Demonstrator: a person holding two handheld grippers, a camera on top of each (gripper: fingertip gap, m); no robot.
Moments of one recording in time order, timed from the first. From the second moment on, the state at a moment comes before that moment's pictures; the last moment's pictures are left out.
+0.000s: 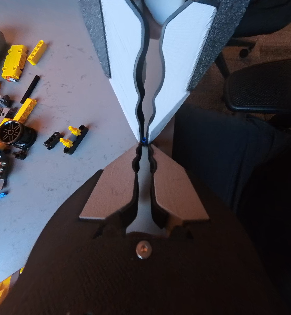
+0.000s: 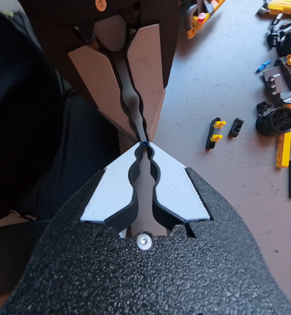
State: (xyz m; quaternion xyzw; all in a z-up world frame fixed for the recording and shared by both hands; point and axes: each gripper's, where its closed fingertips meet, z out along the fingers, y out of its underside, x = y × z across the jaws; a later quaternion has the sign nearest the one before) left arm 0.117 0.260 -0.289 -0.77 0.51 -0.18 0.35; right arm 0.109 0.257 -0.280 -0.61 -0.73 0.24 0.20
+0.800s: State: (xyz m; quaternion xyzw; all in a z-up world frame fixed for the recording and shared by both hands) left arm 0.116 0.261 -0.289 -0.77 0.50 -0.18 0.35; right arm 0.110 0.259 -0.275 -0.63 -0.72 0.23 0.20
